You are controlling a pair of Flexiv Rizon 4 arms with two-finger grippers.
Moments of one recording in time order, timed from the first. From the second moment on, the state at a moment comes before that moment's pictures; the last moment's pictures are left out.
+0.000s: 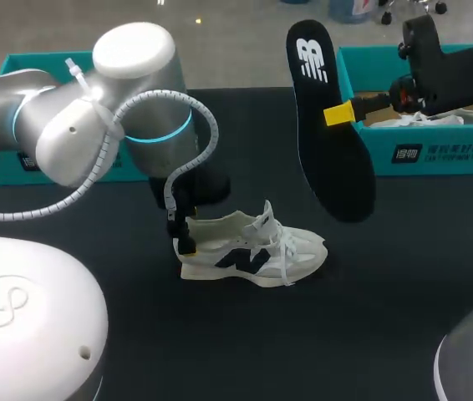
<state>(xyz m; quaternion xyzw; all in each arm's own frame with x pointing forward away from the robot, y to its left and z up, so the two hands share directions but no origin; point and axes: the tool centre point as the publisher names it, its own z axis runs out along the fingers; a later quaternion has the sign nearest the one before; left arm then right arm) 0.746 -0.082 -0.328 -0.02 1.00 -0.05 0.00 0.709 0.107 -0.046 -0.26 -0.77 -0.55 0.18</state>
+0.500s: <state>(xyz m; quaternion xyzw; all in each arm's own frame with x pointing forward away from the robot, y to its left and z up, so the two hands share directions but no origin) 0.774 -0.103 -0.311 0.02 1.00 -0.09 0.03 0.709 0.107 -0.046 -0.26 -0.77 -0.55 0.18</state>
